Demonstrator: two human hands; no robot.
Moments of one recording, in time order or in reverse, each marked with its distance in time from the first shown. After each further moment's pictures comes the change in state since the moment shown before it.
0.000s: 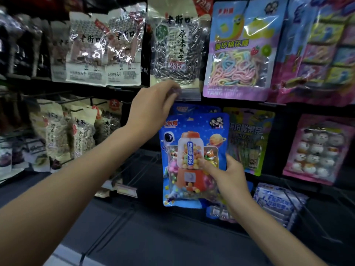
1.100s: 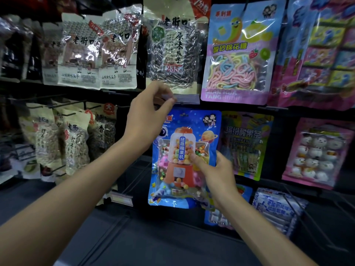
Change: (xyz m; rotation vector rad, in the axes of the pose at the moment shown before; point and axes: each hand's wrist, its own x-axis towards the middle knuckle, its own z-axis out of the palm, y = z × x) left_hand -0.010 0.003 0.006 -0.497 0.038 -0.274; right_hand 0.045 0.027 0.028 0.030 0.088 0.009
